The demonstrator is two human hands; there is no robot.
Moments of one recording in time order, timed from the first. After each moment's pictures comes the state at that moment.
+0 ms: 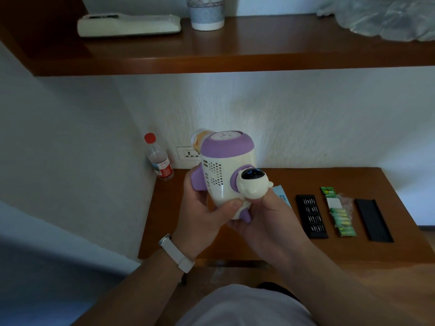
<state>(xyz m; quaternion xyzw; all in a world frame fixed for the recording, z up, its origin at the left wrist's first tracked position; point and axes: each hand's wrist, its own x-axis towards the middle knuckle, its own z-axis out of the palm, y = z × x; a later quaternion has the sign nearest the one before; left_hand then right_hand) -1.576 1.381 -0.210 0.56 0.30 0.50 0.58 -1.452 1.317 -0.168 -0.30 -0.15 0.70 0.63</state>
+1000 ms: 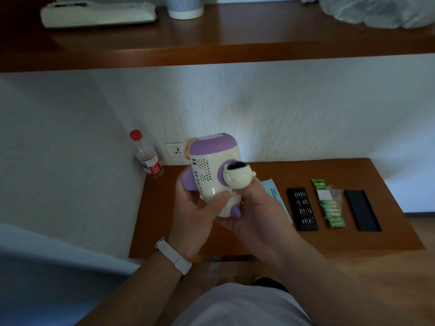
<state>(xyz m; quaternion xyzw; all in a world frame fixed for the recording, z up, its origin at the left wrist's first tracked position) -1.561 1.374 -0.218 0.53 0.37 0.49 0.58 -1.438 1.316 -0.180 -0.34 -0.15 0.69 0.62</state>
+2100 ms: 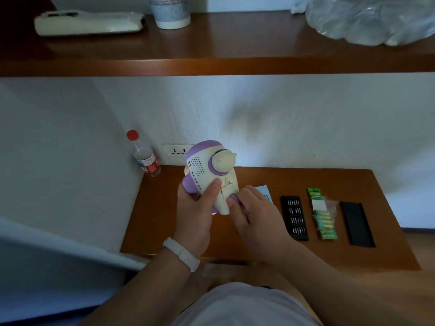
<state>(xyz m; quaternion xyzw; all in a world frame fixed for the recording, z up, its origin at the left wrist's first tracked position) -1.501 1.363 -0.211 0.39 0.46 0.50 0.62 -1.379 1.306 -0.201 -0.66 -0.65 0.19 0.33</state>
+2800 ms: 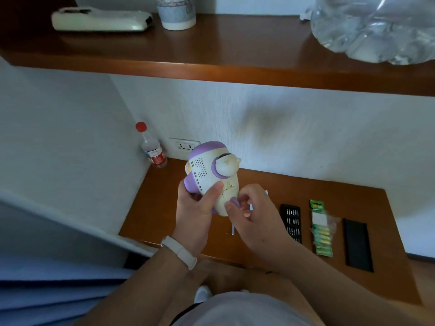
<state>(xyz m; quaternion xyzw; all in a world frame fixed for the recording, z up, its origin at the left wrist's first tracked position) -1.470 1.350 -0.198 0.36 0.50 0.53 0.58 -1.338 1.314 -0.196 -0.64 -0.61 0.31 0.36</state>
